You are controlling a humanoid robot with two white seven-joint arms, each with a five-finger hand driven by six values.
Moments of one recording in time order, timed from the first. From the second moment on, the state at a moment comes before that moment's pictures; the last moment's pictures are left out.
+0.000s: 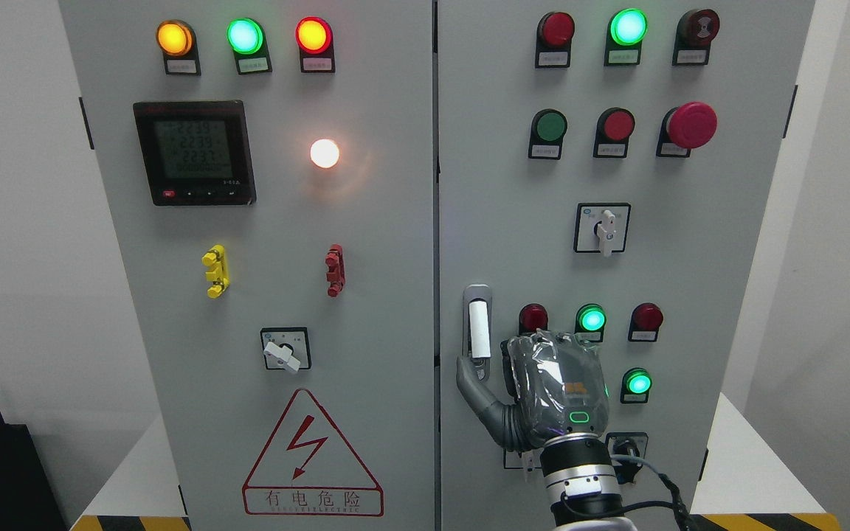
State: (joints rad) left arm -0.05 -0.04 0.00 0.00 0.12 -0.12 -0.14; right arm -0.49 0.15 0.24 -1.73 1.42 0.20 0.06
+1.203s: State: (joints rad) left arm -0.05 -0.04 0.00 0.00 0.12 -0.12 -0.14; right arm -0.49 0.15 0.23 -1.74 1.42 0.22 0.05
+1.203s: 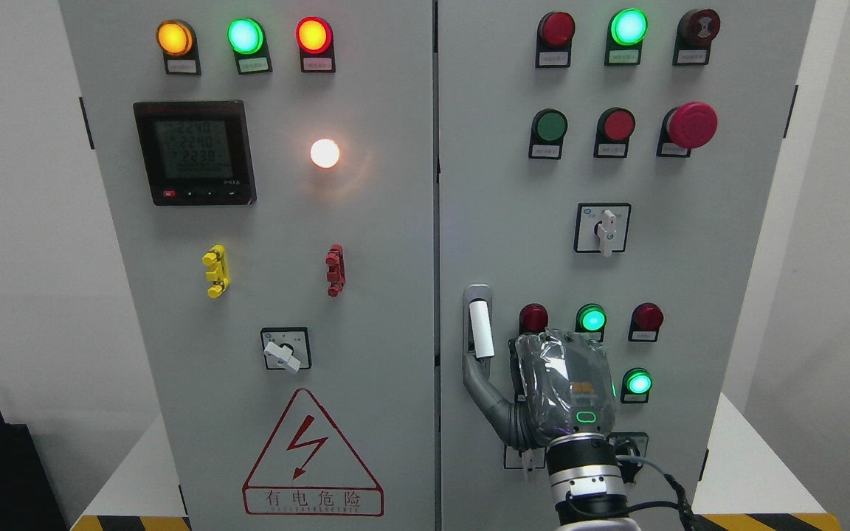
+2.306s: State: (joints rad) left arm -0.05 -0.04 0.00 0.00 0.12 -0.12 -0.14; right arm -0.48 0.14 0.21 -1.76 1.44 0.21 0.04
